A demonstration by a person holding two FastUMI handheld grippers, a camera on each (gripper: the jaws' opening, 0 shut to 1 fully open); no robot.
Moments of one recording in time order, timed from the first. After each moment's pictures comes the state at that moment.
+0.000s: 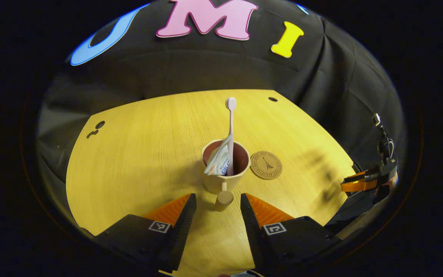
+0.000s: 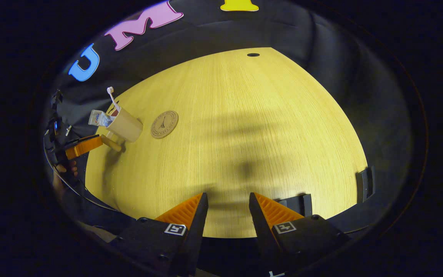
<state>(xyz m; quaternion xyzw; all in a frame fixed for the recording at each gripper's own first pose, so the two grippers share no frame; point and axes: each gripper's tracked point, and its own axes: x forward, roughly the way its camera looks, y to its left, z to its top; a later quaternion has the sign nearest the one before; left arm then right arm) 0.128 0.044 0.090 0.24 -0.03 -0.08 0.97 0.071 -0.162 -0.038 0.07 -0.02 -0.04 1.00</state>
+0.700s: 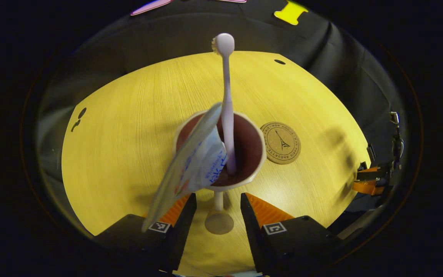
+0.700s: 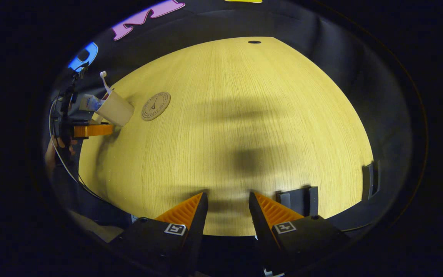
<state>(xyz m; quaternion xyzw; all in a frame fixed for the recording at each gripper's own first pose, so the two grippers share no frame) 0.191 0.047 0.071 0.27 0.10 -0.03 0.96 0.091 -0.167 -0.066 0.06 0.02 -0.04 1.00</state>
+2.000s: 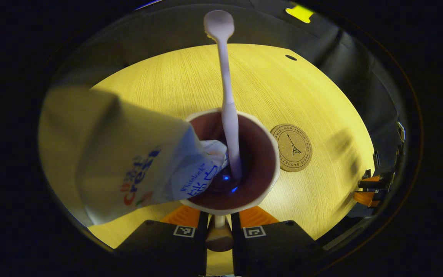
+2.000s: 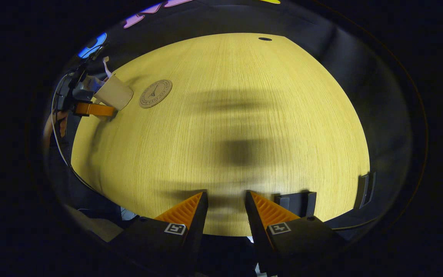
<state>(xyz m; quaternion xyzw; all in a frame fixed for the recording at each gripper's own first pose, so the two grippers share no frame) 0.207 0.044 0.077 0.24 0.12 -0.01 0.96 0.094 -0.169 -0.068 0.01 0.05 -0.06 1.00</state>
